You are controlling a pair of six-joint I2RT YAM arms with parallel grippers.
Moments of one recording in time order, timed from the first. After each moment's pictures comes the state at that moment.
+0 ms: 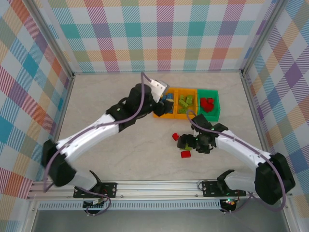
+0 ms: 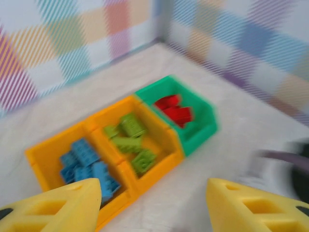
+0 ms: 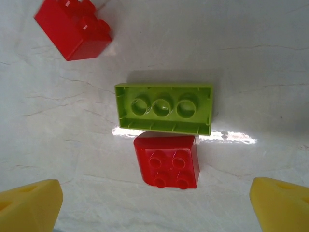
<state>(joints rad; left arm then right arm) -0.83 1.38 1.30 -0.29 0.02 -0.02 0.58 1.24 0.73 -0.78 -0.18 0.68</state>
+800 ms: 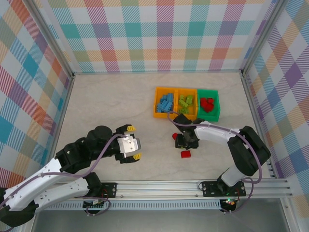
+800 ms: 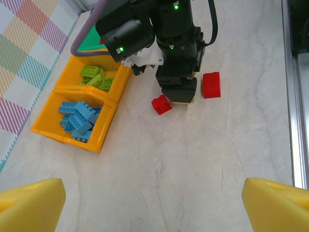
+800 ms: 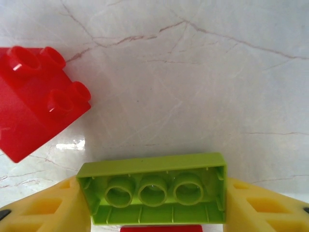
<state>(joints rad) -0.95 0.70 0.87 -0.71 0.06 0.56 0.69 1.56 0.86 -0.71 0.05 0.68</state>
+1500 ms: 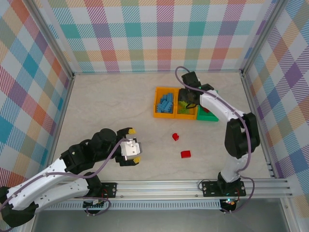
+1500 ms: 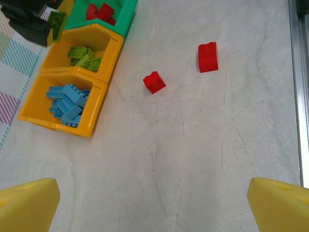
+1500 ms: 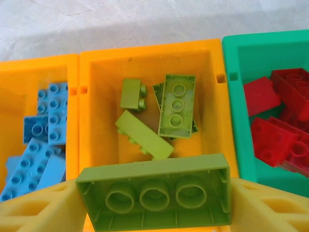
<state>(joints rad) -0.95 0.68 0.78 -0.70 0.03 0.61 0.42 1.82 1.49 -0.66 0.25 0.47</state>
